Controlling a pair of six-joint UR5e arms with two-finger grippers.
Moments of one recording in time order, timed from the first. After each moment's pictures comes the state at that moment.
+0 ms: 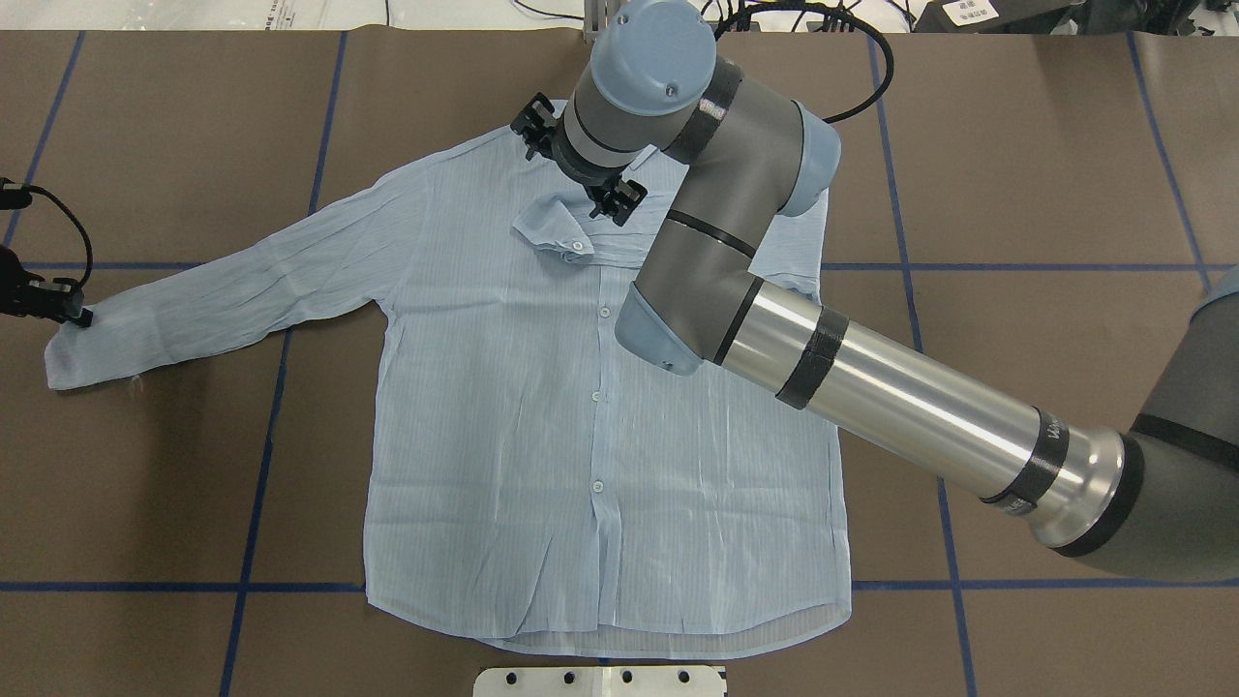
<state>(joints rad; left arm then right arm) -1.11 -1.68 -1.30 -2.28 -2.29 -0.68 0.68 -0.59 1.25 -1.17 1.86 1.85</state>
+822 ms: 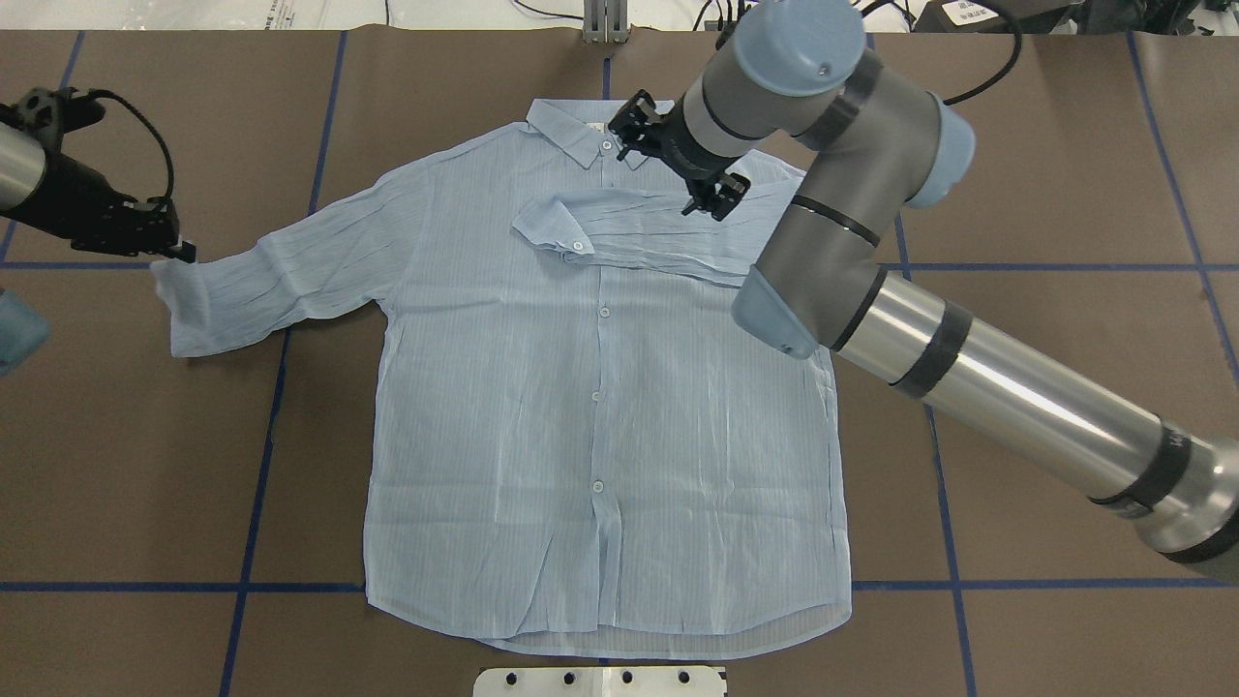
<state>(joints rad) -1.05 -1.84 -1.51 -2.23 -2.38 -1.09 0.79 -0.82 1.44 -1.17 2.01 1.72</state>
